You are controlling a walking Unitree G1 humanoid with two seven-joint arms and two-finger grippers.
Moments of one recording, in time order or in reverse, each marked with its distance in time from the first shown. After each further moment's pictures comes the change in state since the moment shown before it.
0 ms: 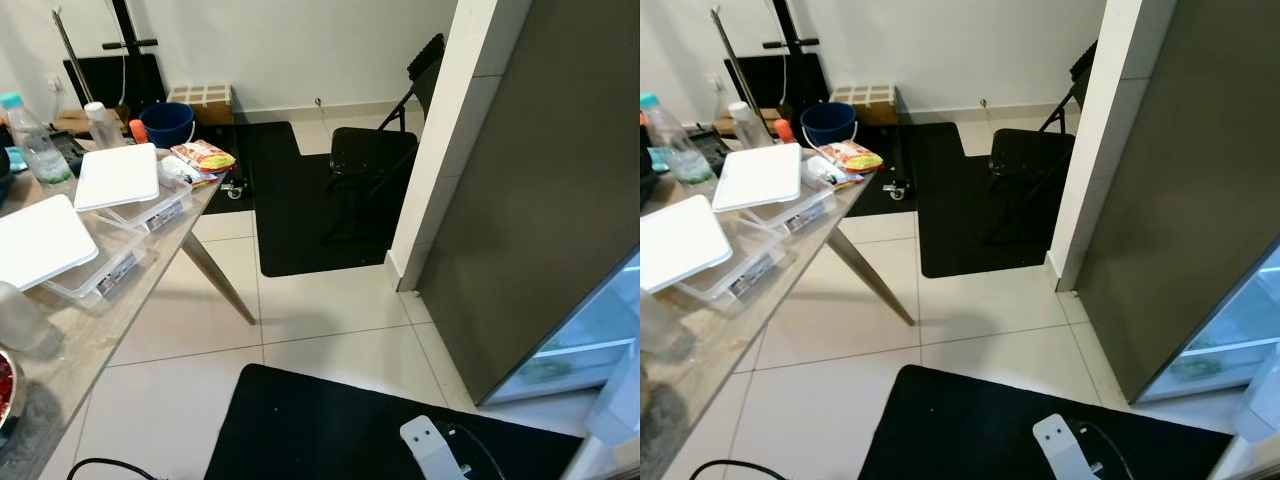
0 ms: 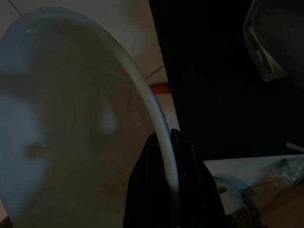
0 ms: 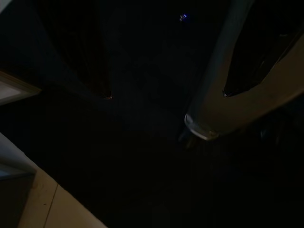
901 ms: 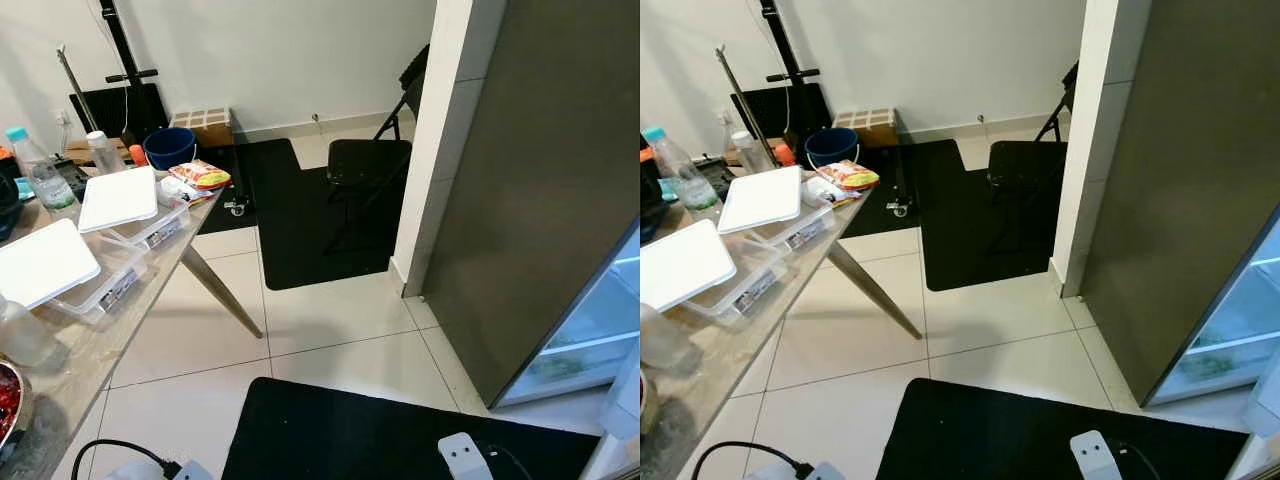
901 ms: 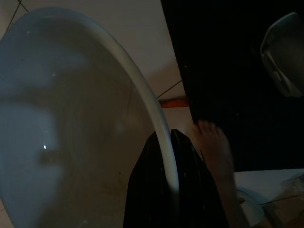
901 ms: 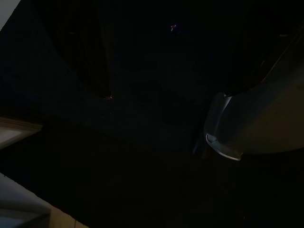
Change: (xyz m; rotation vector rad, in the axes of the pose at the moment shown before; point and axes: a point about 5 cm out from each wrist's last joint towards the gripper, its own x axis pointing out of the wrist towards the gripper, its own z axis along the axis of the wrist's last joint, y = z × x) left arm 0.000 0.004 0.008 0.020 -0.015 -0.009; right arm -0.011 -0.023 -0.037 0.099 0.083 -0.096
